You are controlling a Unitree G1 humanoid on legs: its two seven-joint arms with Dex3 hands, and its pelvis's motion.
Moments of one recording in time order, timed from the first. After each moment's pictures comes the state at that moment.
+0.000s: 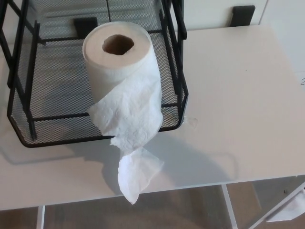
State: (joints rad) left_arm -0.12 0.72 0.06 1.02 0.03 0.27 -0.31; right_arm -1.39 -0.77 0.08 0.15 -0.47 0.22 1.09
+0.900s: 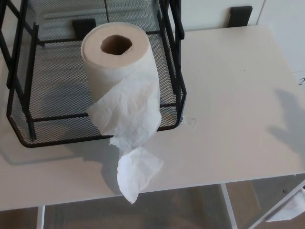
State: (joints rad) left_arm -0.12 0.72 0.05 1.03 0.03 0.27 -0.31; right_arm -0.47 -0.84 -0.63 0.47 -0.36 0.08 0.93
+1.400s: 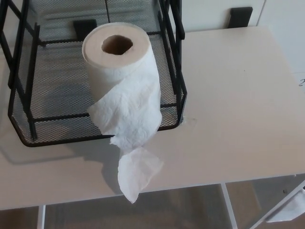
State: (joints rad) left_arm -0.11 0.72 0.06 1.05 0.03 0.27 -0.32; right_arm -0.23 -0.65 -0.88 0.88 -0.27 0.06 0.75
